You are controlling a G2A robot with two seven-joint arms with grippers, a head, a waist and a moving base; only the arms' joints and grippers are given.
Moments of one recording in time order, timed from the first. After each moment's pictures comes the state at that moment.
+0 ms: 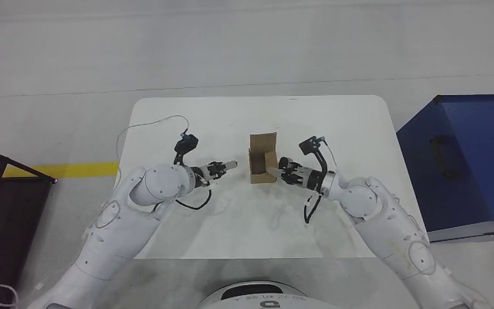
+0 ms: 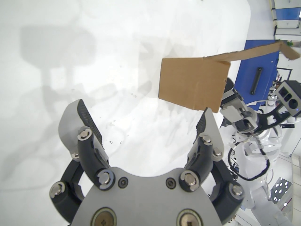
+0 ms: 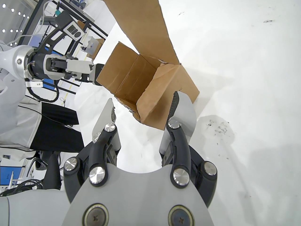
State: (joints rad) left arm 1.23 -1.05 -1.03 -1.75 0.22 0.55 -0.79; right arm -1.36 -1.05 1.12 -1.54 -0.38 -0.42 0.55
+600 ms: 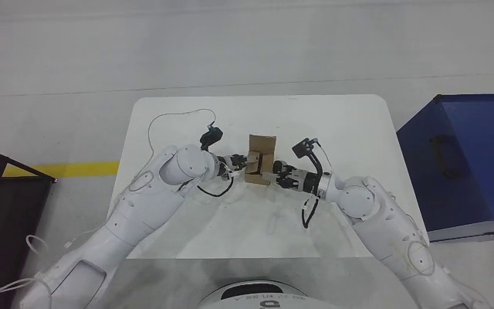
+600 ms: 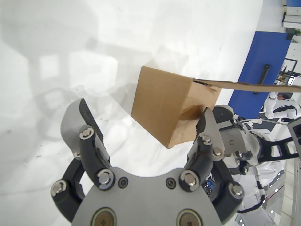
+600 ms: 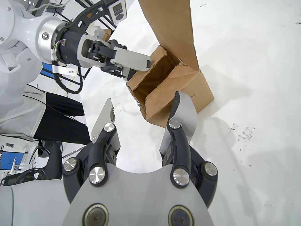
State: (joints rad) left arm 0.97 -1.15 -0.79 -1.48 0.13 0.56 -0.79; right arm -1.37 -1.05 1.11 -1.59 -0.37 -0.44 0.60
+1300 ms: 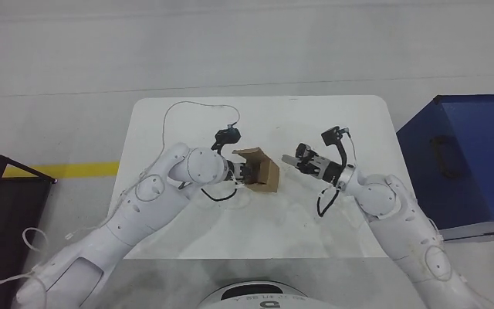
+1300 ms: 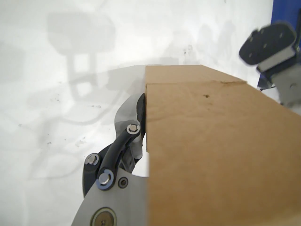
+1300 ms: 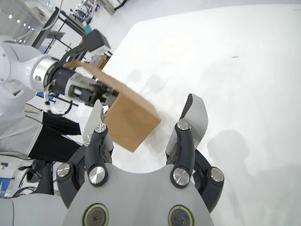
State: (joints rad) left arm 0.93 -1.13 -0.72 -1.63 0.40 0.46 -1.04; right arm -1.44 -1.02 1.29 -1.62 -0.38 -0.46 0.47
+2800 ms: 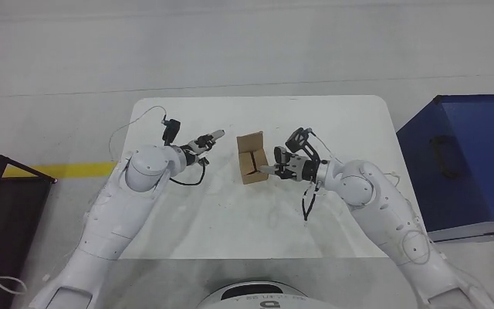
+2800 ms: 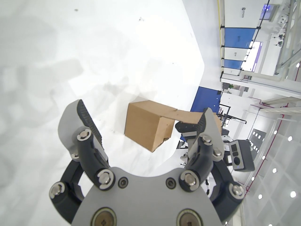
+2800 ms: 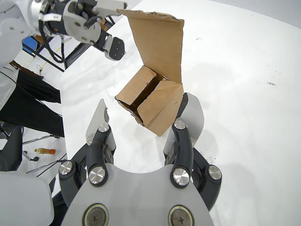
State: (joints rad) left arm 1.12 -1.12 -1.10 -1.54 -0.06 0.55 -0.61; right arm -1.27 -1.06 1.09 -1.56 -0.61 -0.55 0.55
